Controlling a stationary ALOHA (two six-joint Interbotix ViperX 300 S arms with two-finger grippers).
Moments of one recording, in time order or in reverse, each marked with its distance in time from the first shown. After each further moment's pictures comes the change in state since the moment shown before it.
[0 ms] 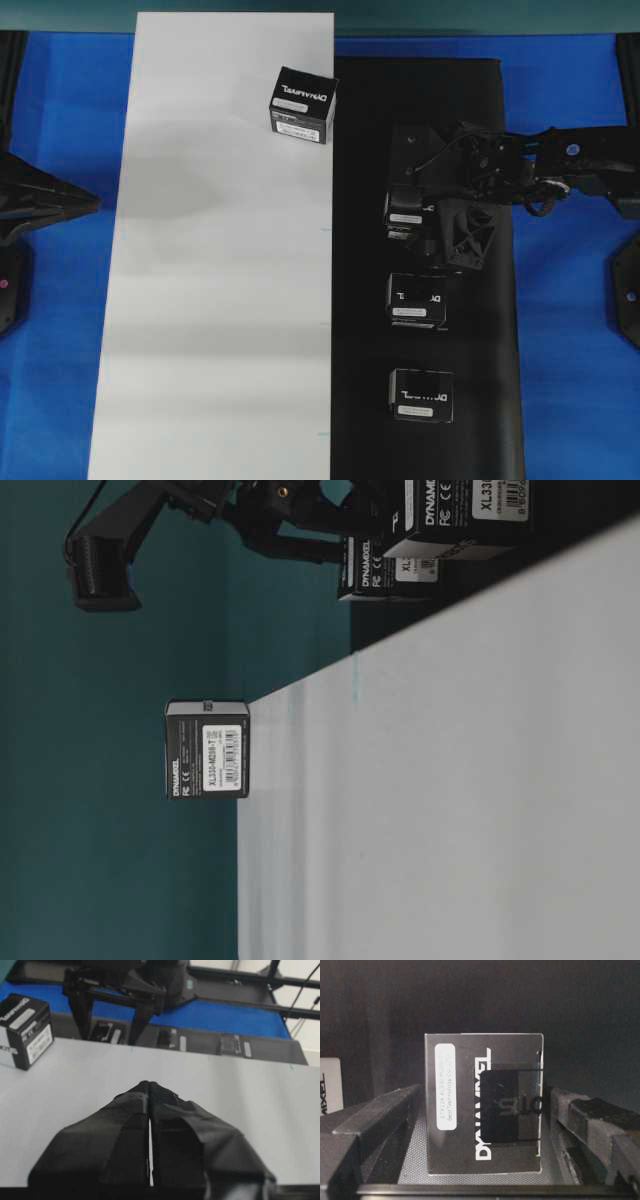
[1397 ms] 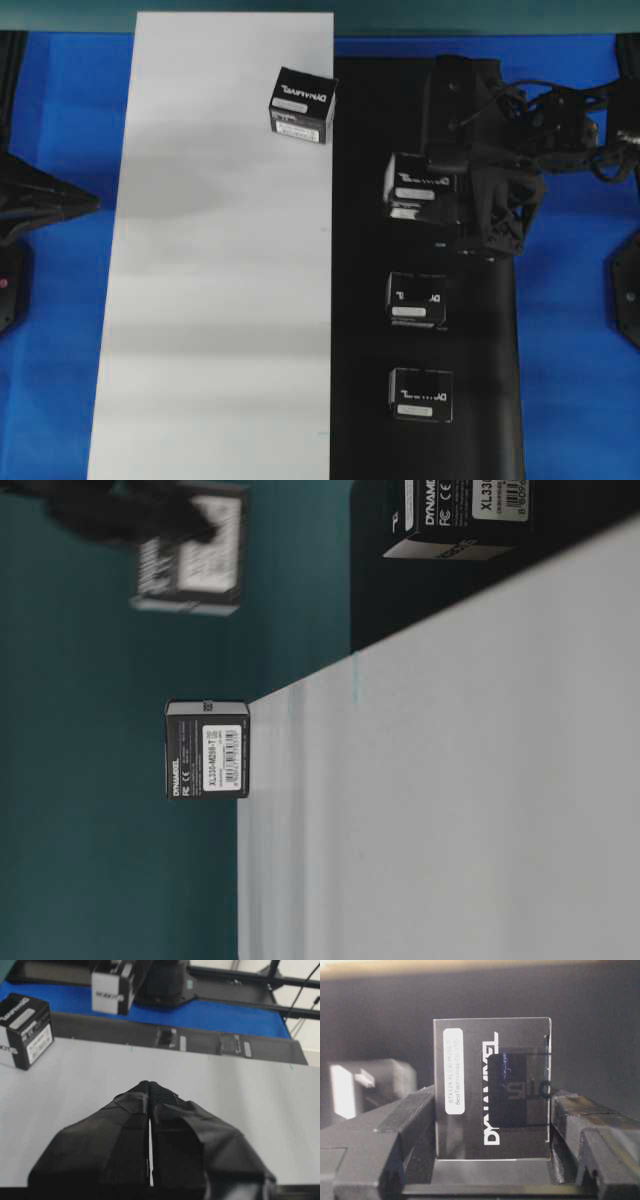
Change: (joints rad) left arm -0.002 0.002 0.000 0.000 0.000 0.000; right arm 0.048 -0.181 -0.241 0.032 0.313 0.014
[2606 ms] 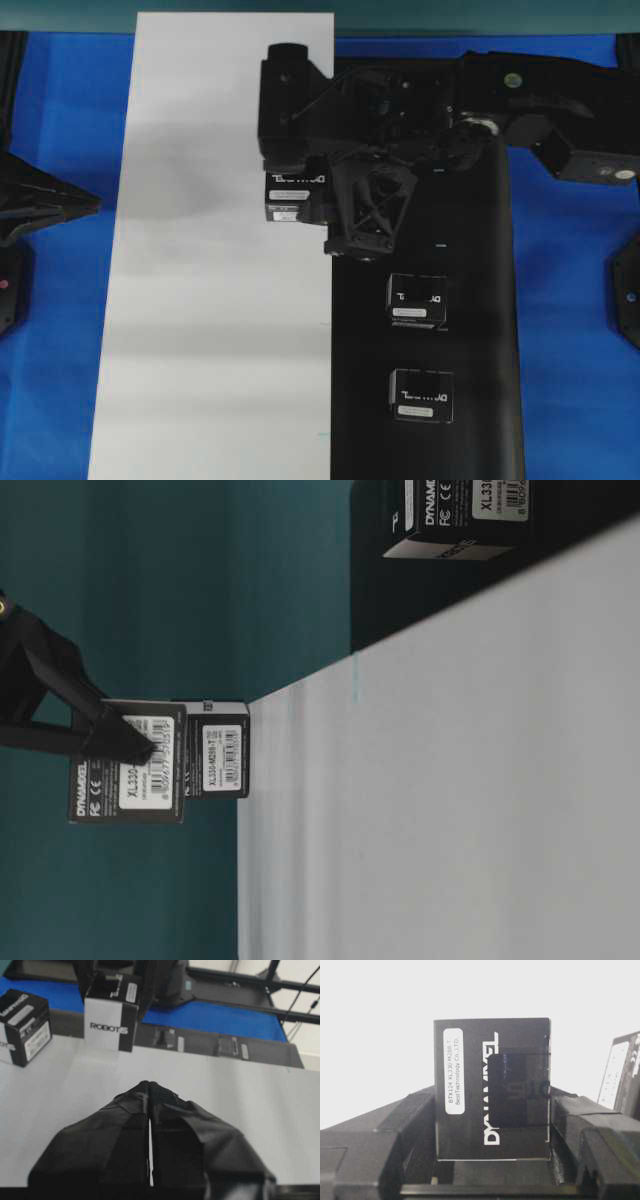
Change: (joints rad) left arm 0.002 -0.002 0.000 0.000 0.000 -0.028; right arm 0.052 0.357 -0.457 0.000 0.129 0.000
